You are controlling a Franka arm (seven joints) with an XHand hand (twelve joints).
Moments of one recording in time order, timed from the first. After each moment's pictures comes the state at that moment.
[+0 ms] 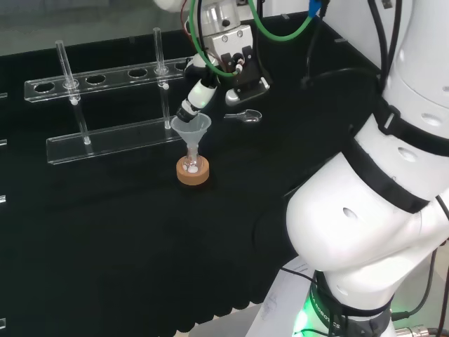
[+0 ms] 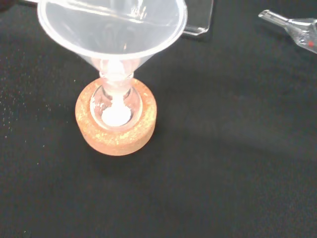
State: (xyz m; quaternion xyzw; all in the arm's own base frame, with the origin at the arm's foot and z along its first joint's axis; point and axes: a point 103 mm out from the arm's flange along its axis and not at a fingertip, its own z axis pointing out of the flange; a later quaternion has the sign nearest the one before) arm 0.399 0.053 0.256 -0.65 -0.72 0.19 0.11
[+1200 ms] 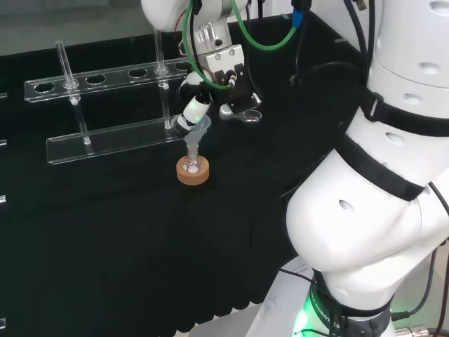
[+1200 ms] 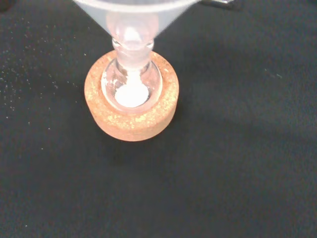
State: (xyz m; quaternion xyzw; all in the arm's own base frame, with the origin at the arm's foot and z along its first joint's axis) arm 0.413 0.059 0.212 -0.64 -0.73 0.20 0.14
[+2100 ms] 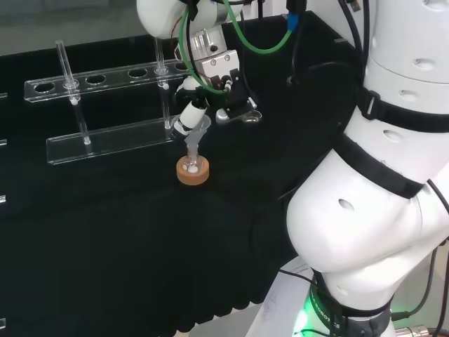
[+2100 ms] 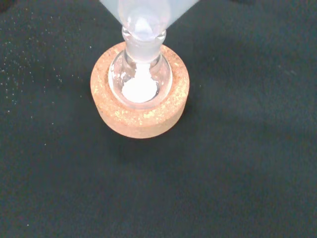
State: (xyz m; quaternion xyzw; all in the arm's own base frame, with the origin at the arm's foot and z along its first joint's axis) arm 0.414 0.068 0.200 -0.63 -0.74 0.20 0.14
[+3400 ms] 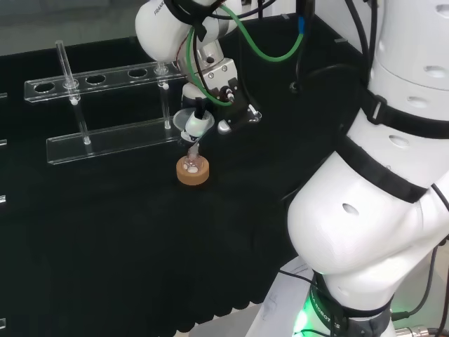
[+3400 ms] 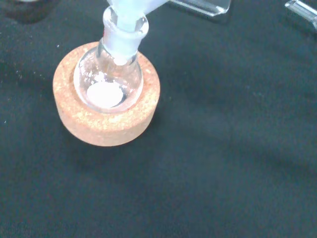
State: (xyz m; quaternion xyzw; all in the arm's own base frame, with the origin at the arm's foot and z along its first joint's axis) arm 0.409 0.066 0.194 -0.64 -0.74 0.21 0.05
